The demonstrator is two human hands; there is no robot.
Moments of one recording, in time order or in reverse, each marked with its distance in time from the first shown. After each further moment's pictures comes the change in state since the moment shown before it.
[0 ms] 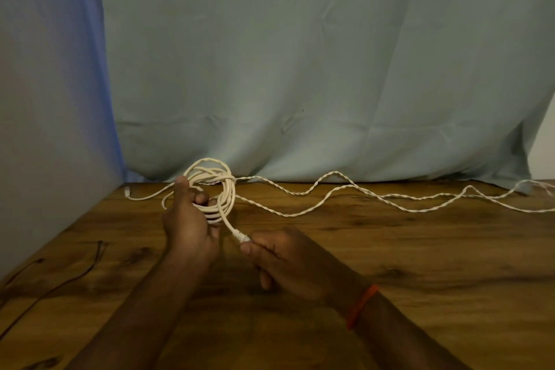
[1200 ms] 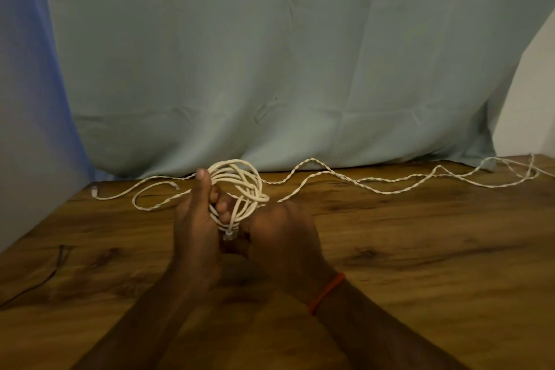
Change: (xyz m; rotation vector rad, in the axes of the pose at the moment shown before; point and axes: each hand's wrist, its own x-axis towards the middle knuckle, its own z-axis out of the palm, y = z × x) left_hand -0.052 -0.036 0.012 0.165 -0.401 0.078; right_hand -0.001 0.009 0.002 -0.621 0.623 -0.222
